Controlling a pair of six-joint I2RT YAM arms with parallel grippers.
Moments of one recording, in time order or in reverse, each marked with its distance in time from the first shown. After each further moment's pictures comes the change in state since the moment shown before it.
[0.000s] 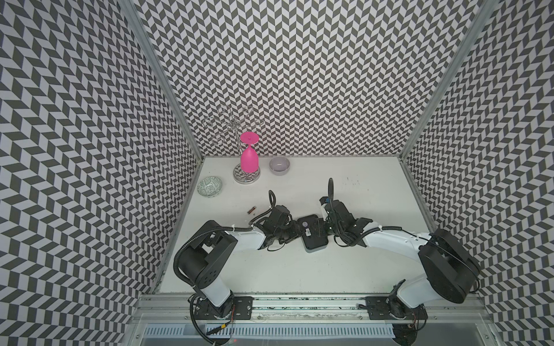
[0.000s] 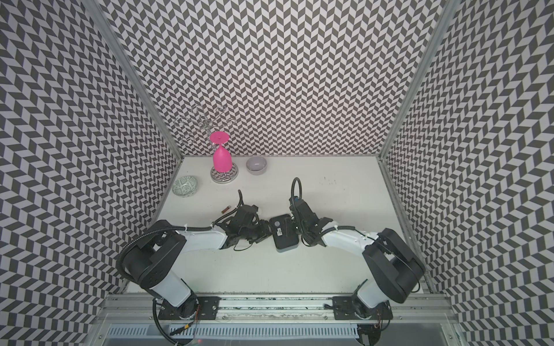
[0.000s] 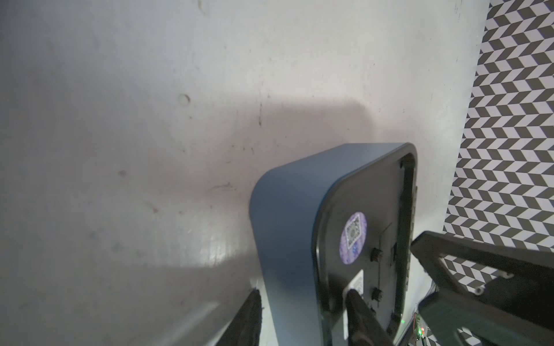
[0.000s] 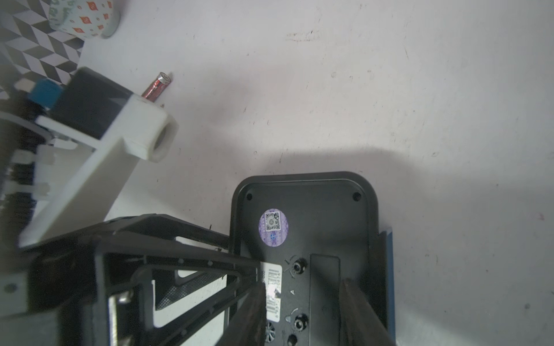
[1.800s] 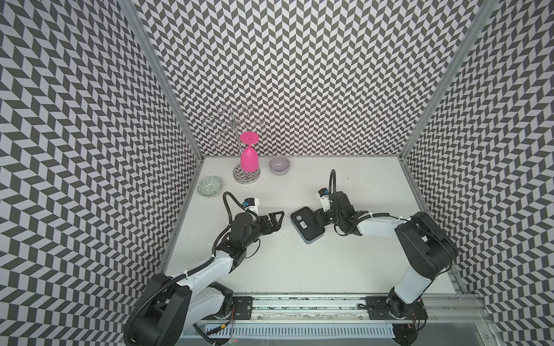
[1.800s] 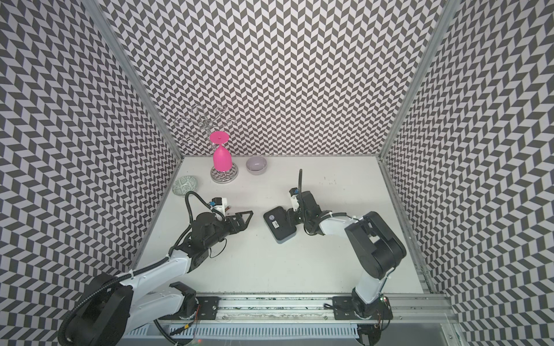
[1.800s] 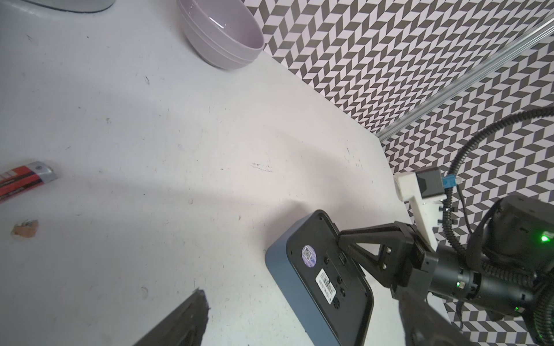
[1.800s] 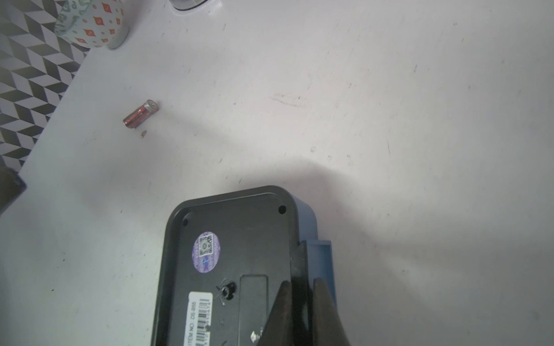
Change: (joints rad) left arm 0.234 -0.529 -0.343 0.273 -0.130 0.288; right arm -0.153 0.179 0.018 0.253 -0.143 -0.217
